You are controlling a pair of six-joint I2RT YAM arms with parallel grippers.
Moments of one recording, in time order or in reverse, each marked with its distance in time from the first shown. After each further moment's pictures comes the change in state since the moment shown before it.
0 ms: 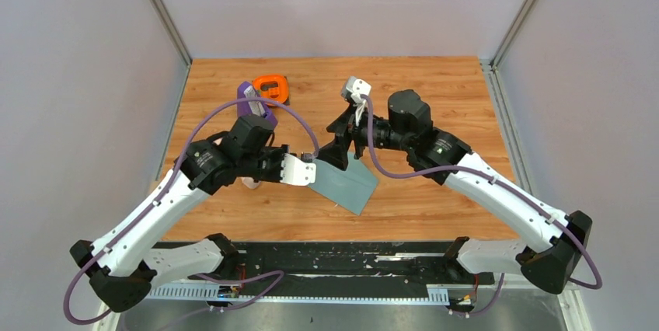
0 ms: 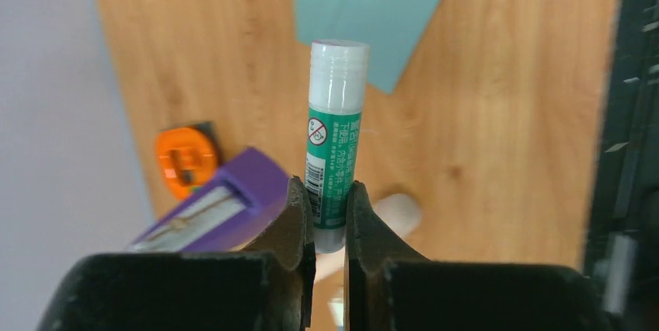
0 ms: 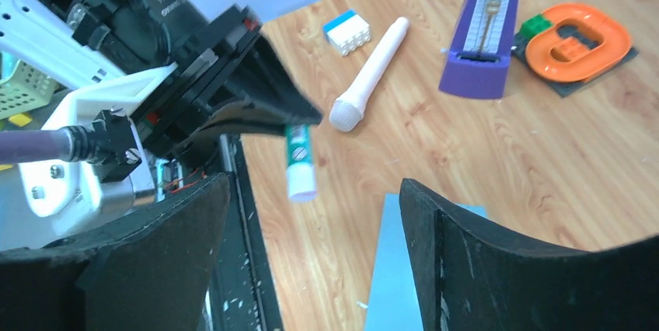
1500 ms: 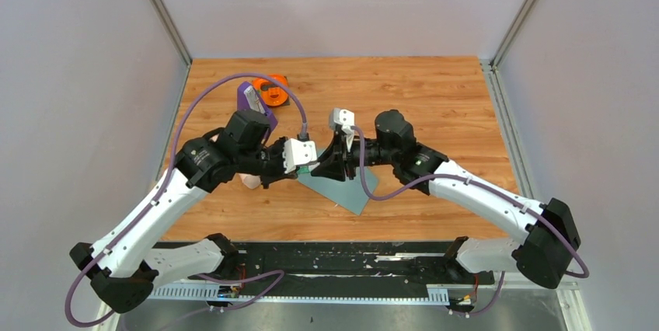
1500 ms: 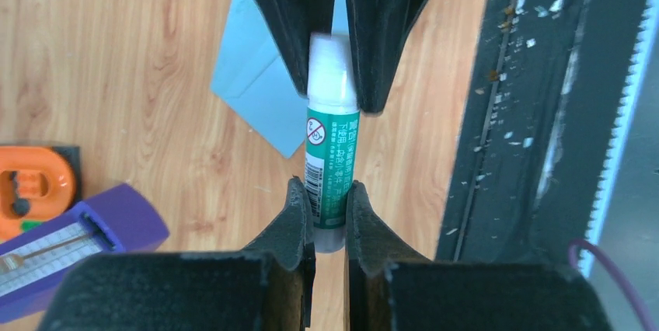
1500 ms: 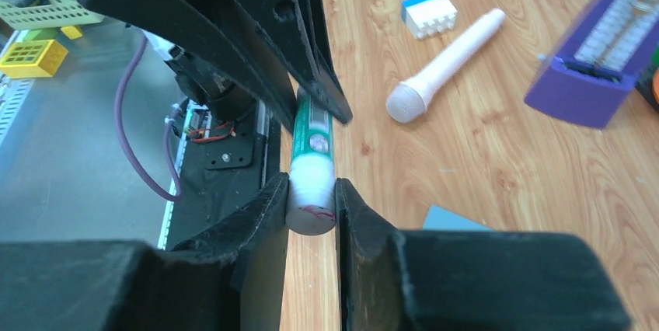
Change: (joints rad) left arm 0.035 0.026 0.048 -0.026 0.264 -0.496; right arm 0.018 0.044 -0.258 0.335 -0.233 -0.085
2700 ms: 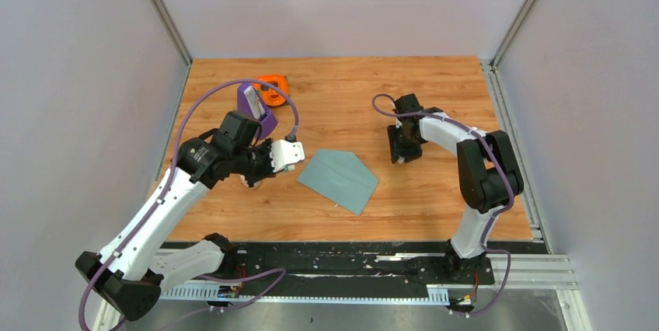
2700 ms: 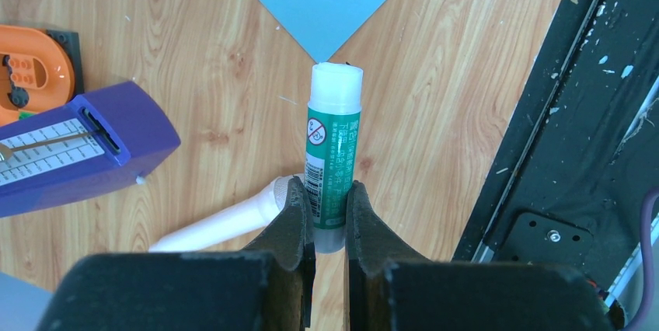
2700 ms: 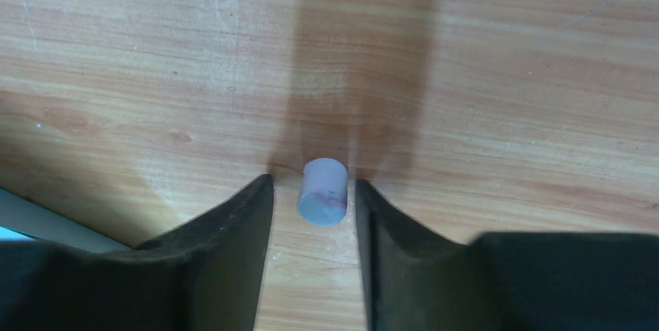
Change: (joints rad) left arm 0.168 -0.022 -0.119 -0.039 -0.102 0.153; right arm -0.535 0.550 0.189 -0.720 0.702 0.190
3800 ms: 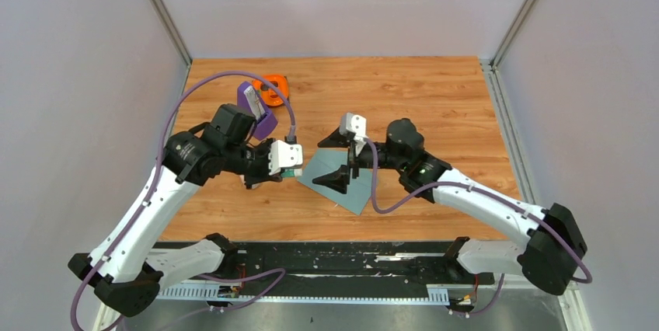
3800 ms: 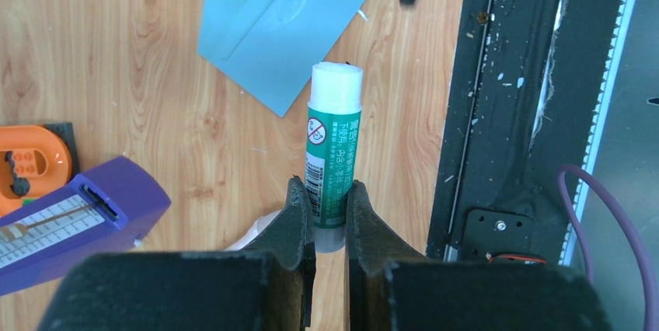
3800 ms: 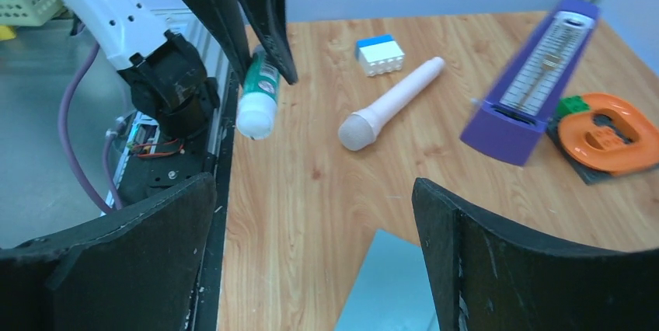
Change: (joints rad) left arm -0.042 0.016 0.180 -0.153 0.174 0.050; right arm 0.494 -0.647 -0.340 0.930 -0.653 -0.256
